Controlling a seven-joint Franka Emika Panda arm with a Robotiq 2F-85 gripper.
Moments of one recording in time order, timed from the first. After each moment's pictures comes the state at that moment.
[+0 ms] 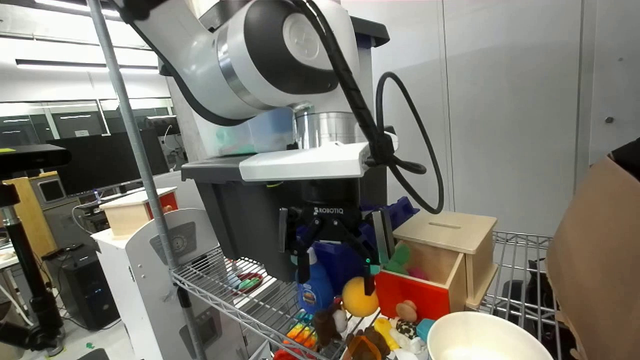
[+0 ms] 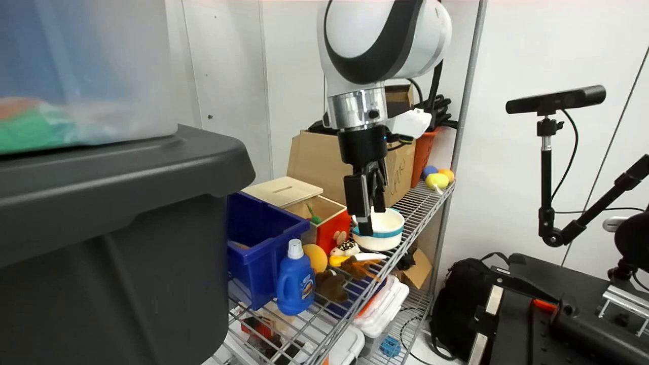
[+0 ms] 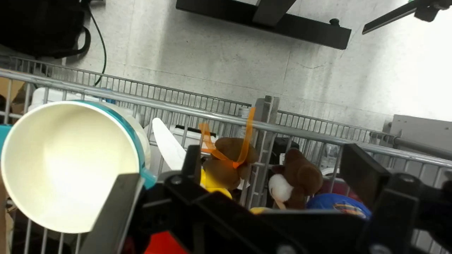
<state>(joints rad) -0.04 0.48 -0.01 -1.99 -0.09 2.26 -0.27</state>
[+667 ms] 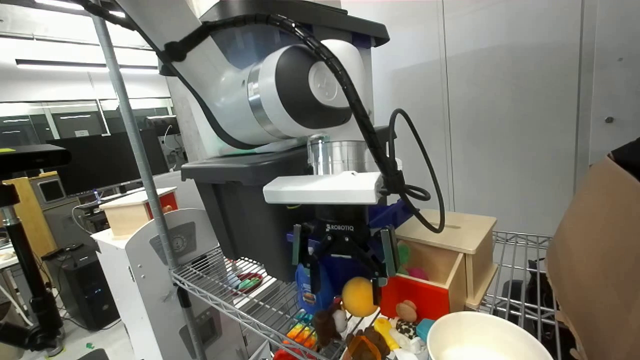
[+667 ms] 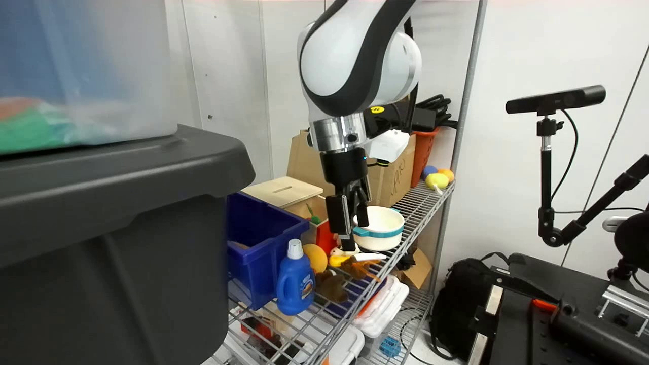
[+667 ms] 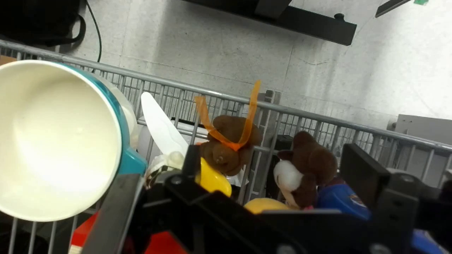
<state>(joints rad) -0.03 0.61 0.00 -1.86 -0.10 2.26 -0.27</state>
